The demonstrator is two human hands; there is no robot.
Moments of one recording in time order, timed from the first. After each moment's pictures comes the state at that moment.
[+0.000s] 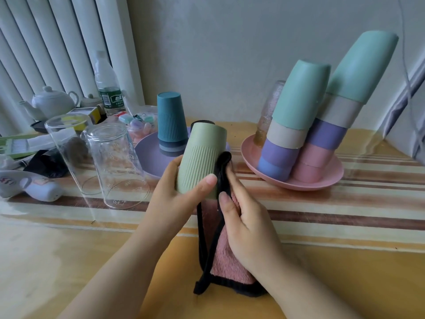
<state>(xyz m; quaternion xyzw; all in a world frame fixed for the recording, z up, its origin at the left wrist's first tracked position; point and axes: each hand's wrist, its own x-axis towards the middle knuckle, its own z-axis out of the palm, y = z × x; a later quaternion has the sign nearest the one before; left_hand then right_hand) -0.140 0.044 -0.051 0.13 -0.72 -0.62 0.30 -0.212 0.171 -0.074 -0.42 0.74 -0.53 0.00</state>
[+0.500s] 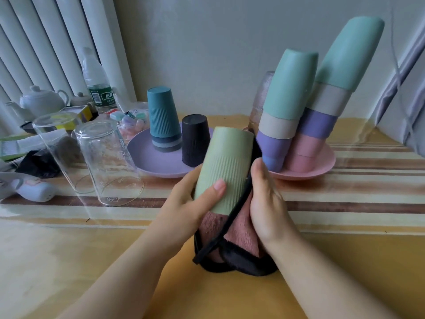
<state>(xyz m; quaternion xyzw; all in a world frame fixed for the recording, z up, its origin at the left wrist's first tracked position) -0.139 0.067 -0.053 0.04 -0.71 -0.68 0.18 -0.225 0.183 -0.051 -0.31 0.62 -0.72 0.09</state>
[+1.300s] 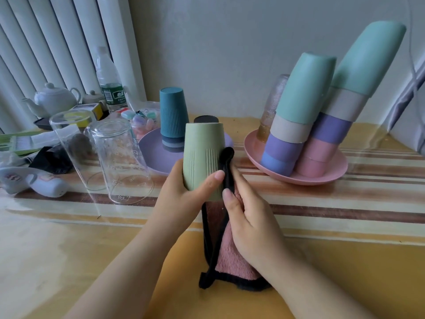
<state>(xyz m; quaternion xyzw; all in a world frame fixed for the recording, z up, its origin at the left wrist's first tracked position) -0.141 0.046 -0.052 0.17 -0.74 -0.59 0.28 -0.209 0.171 -0.075 -0.43 0.73 -0.53 -0.01</state>
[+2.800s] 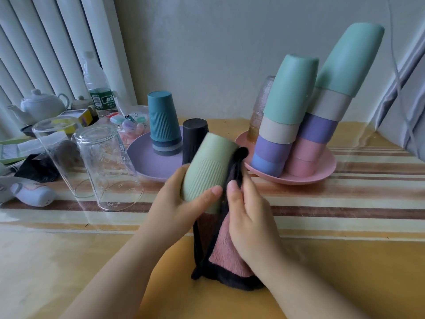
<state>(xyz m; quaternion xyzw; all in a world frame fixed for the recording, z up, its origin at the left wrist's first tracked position) -0.141 0.051 -0.053 0.13 -0.79 -0.54 0.25 -0.211 0.174 -0.065 -0.35 0.73 -0.59 -0.02</state>
